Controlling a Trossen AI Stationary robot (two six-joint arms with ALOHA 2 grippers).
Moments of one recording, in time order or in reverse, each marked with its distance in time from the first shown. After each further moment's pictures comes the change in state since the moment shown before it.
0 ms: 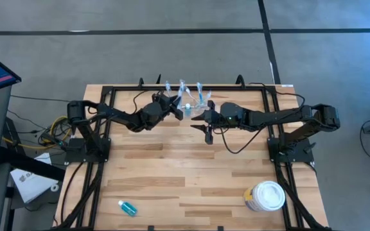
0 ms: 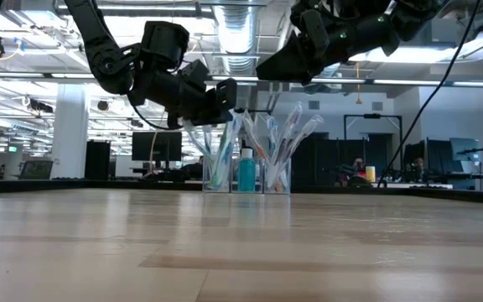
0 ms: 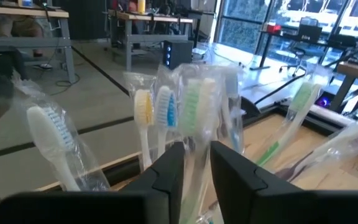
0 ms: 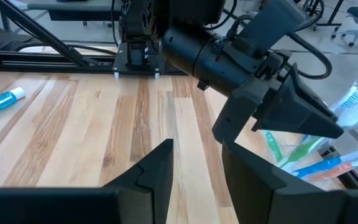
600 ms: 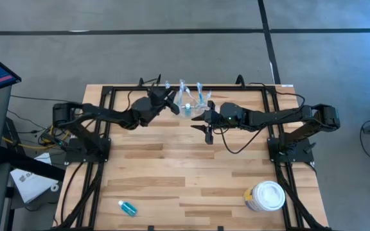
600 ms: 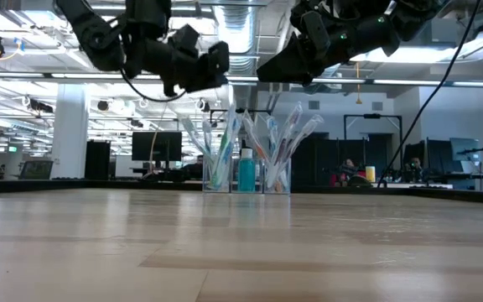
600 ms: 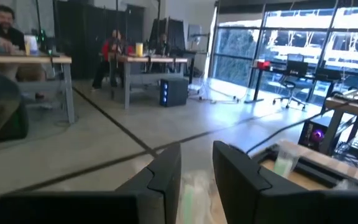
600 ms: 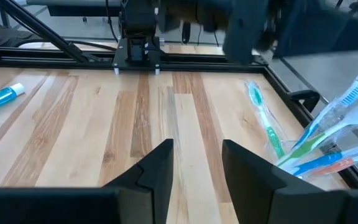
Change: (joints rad) left arm -0.001 -0.167 0.000 0.025 -0.002 0.132; right arm 0.000 0.000 0.000 -0.016 0.000 0.000
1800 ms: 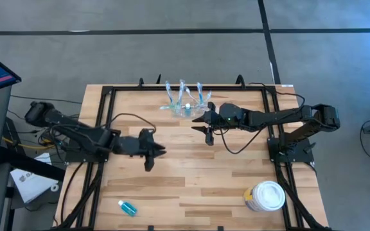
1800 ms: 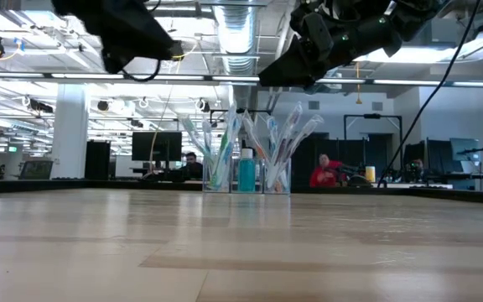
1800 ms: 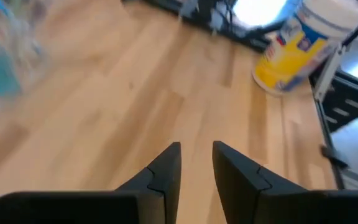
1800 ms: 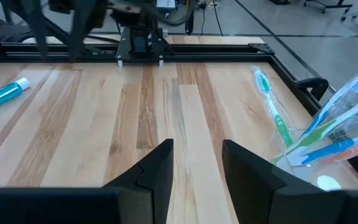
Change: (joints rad) left arm -0.593 -0.455 0.000 -1.036 0.214 -0.456; right arm 0.003 0.000 0.000 -0.035 -0.007 0.029
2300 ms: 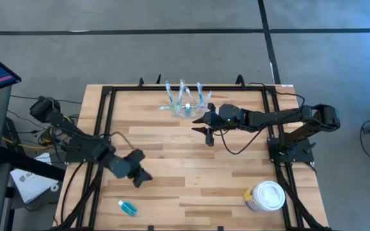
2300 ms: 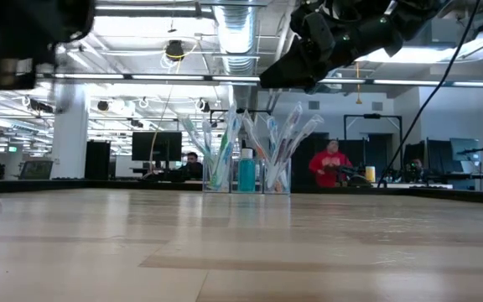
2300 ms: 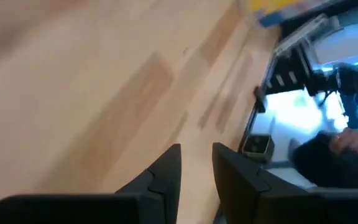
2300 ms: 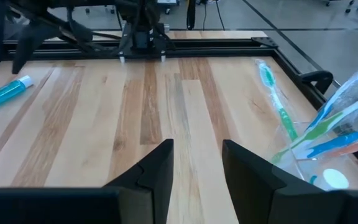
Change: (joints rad) left arm -0.290 0.001 -0.060 -0.117 0.109 -0.764; right arm 0.006 0.000 0.000 -0.018 0.000 0.018
